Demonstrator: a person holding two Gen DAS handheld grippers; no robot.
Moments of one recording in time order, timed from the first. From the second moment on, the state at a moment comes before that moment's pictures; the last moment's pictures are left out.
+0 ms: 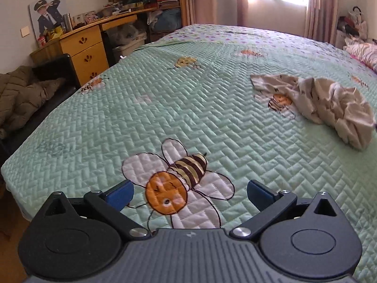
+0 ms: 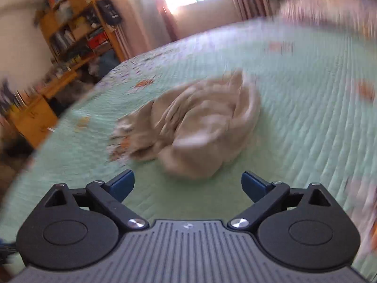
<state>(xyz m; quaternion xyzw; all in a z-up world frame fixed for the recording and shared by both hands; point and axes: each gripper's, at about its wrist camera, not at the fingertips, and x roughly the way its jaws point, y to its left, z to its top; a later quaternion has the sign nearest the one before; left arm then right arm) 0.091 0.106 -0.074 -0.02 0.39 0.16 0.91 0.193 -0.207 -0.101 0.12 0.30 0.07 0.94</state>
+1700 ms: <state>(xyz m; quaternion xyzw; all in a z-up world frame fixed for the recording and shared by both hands) 0.074 0.026 -0.088 0.15 0.46 0.13 0.86 0.103 -0.128 -0.088 0.00 0.40 0.22 0.89</state>
